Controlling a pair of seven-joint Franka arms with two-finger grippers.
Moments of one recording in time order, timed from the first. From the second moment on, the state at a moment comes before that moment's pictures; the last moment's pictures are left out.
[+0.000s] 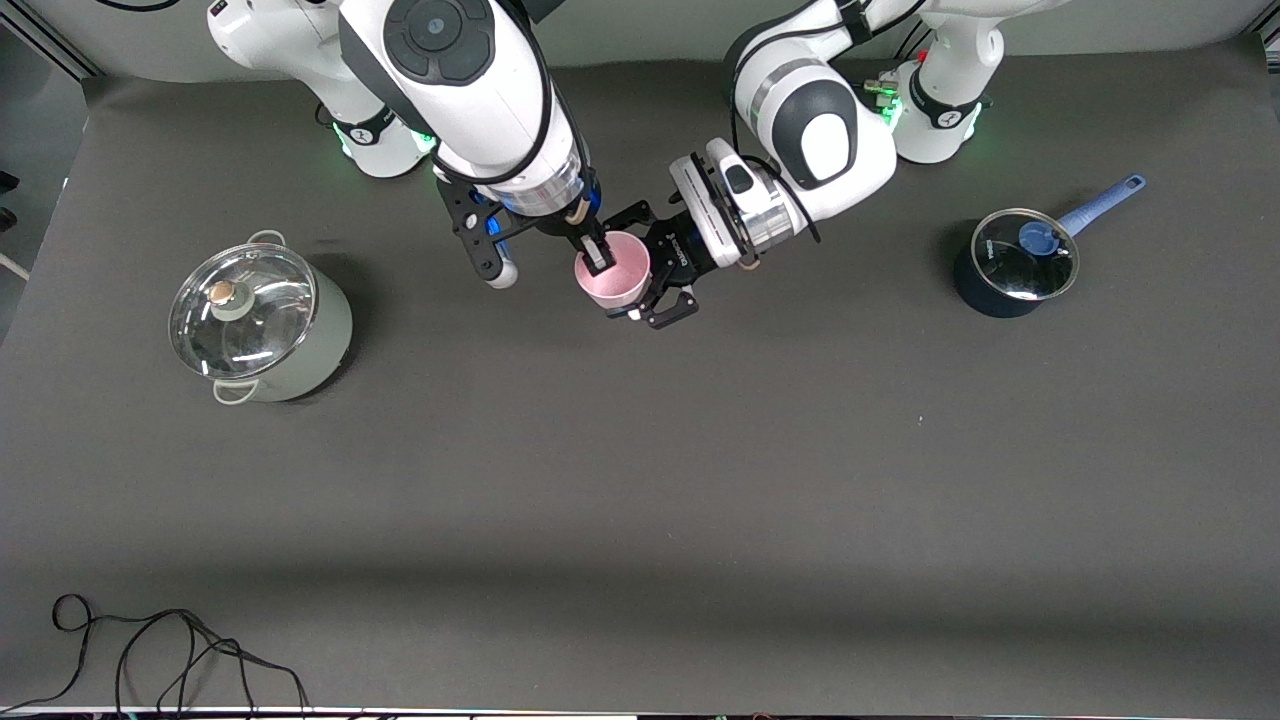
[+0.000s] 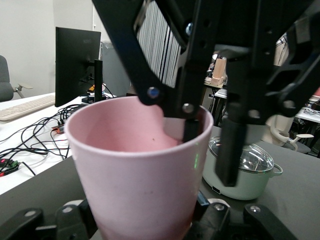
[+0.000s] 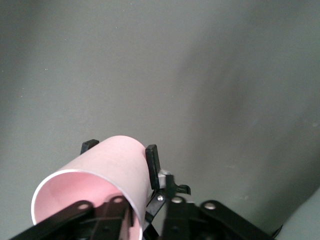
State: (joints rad) left arm 0.23 0.43 -1.16 -1.86 -2.28 2.93 2.57; right arm 0.64 0.43 0.07 -1.13 0.17 1.55 1.84
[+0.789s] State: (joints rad) left arm 0.23 0.43 -1.15 -1.85 -2.28 2.94 2.57; right arm 0.63 0.42 0.05 -1.11 0.17 1.54 1.75
